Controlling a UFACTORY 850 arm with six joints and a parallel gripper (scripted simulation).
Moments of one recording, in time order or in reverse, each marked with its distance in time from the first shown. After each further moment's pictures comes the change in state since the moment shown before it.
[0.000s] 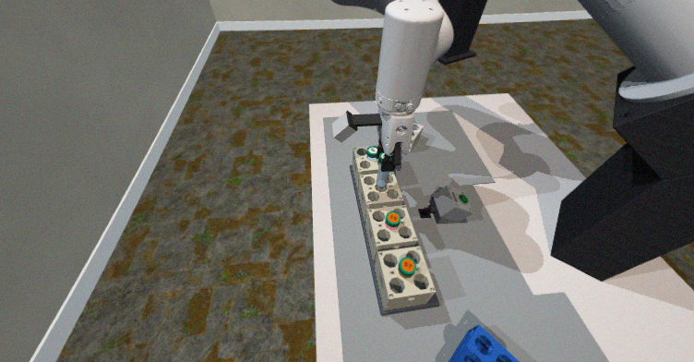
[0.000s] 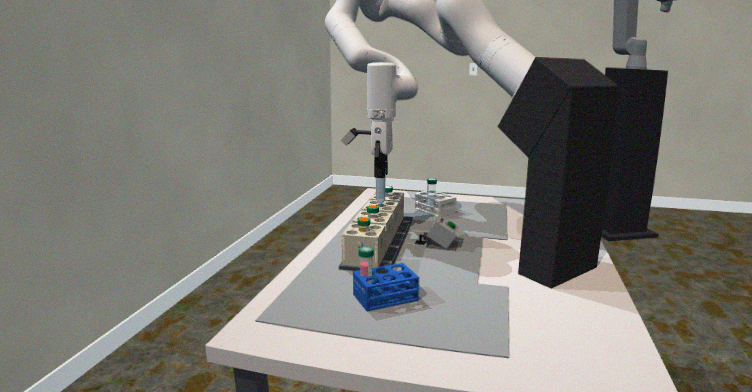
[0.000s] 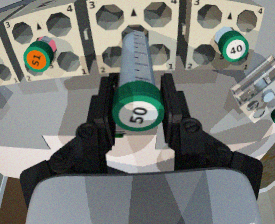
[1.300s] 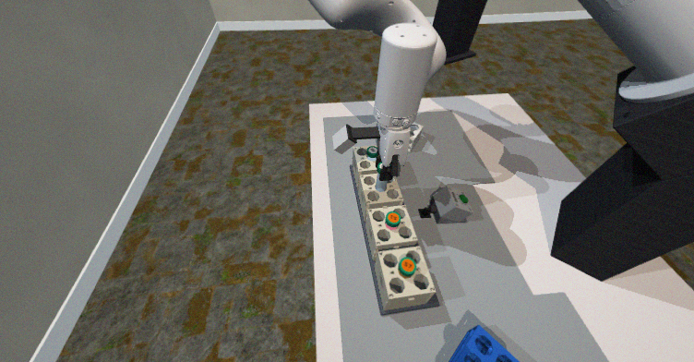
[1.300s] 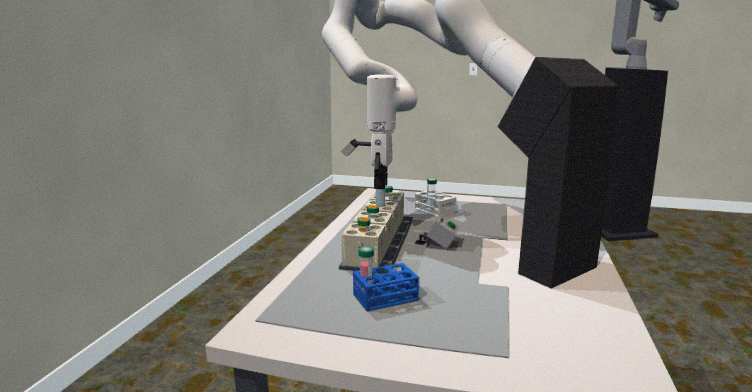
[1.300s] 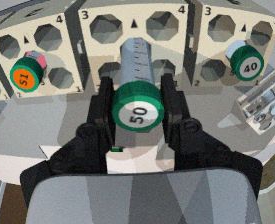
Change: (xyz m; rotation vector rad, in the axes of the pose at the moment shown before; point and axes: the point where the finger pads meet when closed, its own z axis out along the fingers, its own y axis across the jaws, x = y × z) arm 0.000 0.000 0.035 0.000 0.000 0.000
